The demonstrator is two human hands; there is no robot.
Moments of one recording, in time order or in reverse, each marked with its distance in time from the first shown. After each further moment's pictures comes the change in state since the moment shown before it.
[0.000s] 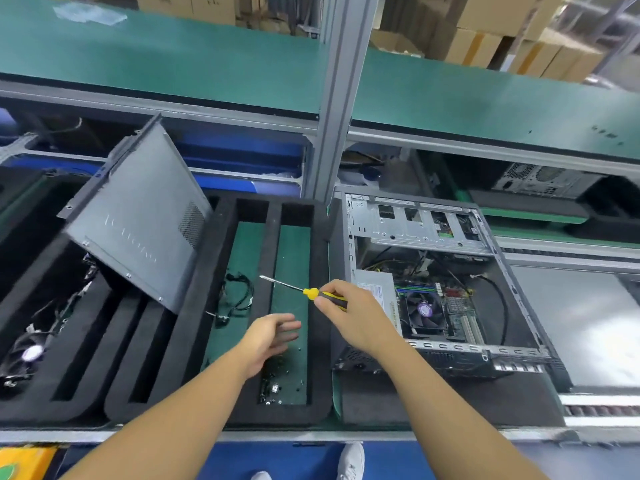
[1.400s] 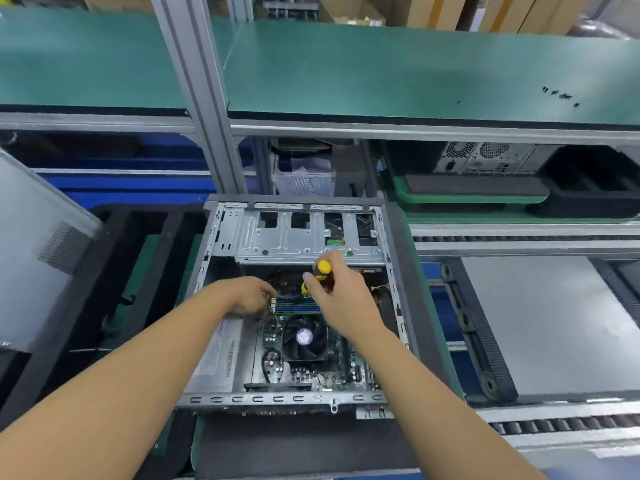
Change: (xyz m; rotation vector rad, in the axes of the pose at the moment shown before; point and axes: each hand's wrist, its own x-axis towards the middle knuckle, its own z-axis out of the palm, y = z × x) left_hand 0.072 0.129 0.235 1.440 -0.037 0.007; right_hand 0.025 0.171 -0.181 0.059 0.191 -0.056
